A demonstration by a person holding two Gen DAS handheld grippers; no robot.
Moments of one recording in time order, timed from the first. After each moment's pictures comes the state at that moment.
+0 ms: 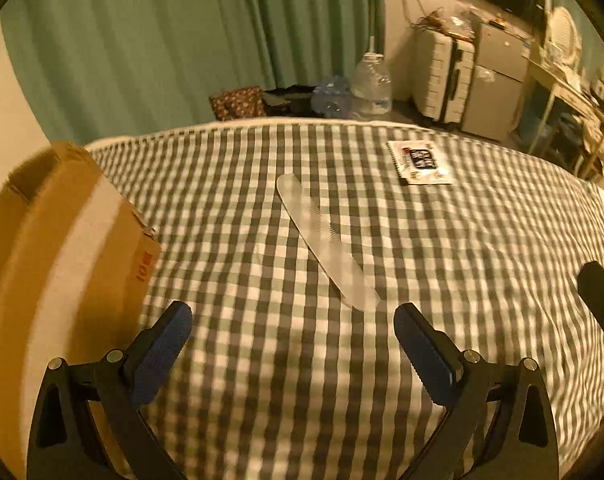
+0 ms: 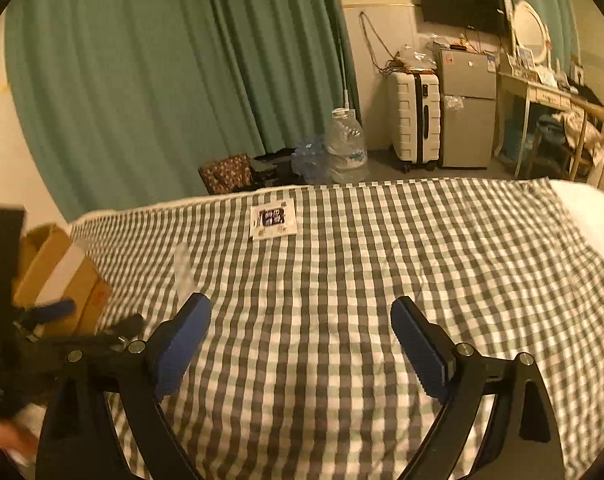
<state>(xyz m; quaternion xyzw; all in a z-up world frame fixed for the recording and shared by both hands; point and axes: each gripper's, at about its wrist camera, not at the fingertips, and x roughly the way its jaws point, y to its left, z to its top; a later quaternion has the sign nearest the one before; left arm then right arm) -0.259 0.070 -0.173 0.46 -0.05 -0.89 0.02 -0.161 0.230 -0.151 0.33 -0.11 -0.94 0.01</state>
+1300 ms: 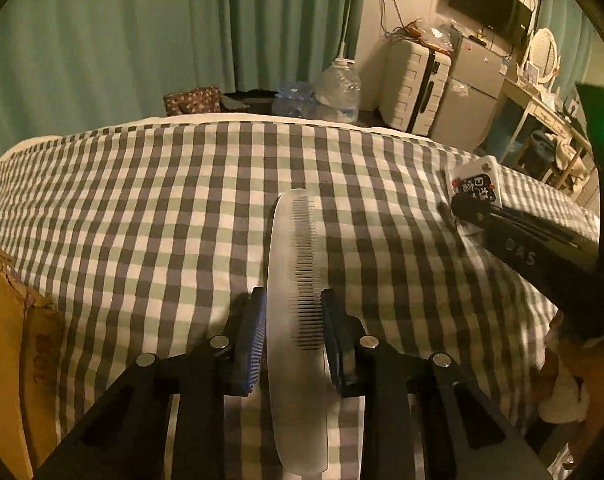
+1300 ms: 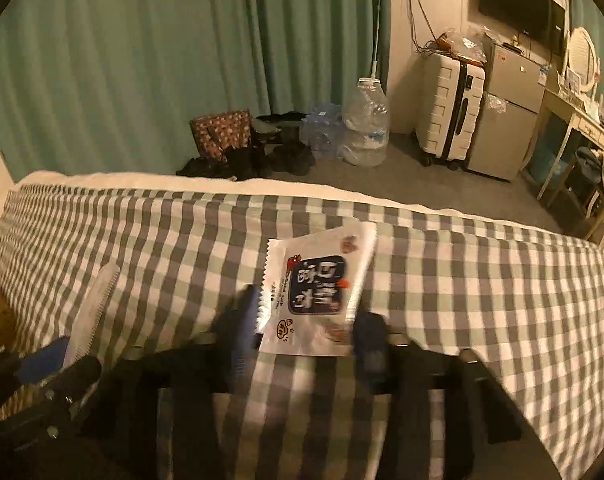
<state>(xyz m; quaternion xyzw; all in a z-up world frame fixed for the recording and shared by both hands) -0.327 0.025 -0.217 0.45 0.00 -0.89 -0.08 -0.339 0.185 -0.228 0.39 -0.02 -0.92 0.02</state>
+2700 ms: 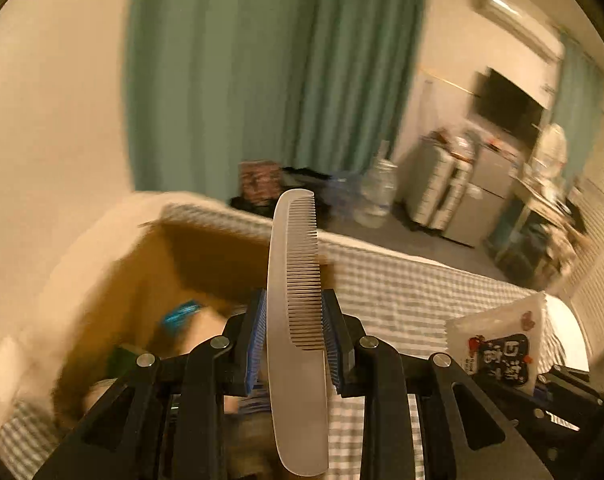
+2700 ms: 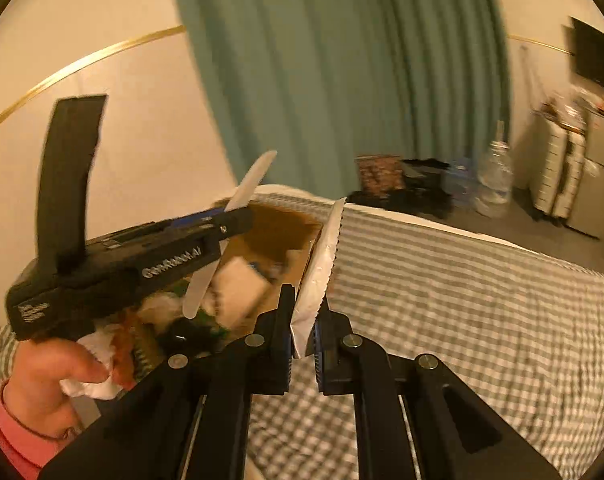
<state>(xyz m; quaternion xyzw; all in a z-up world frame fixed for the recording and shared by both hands) -0.166 -0.193 -0.002 0.33 0.08 -0.94 0.00 -0.106 -0.024 -0.029 0.33 -0.02 -0.90 0.27</state>
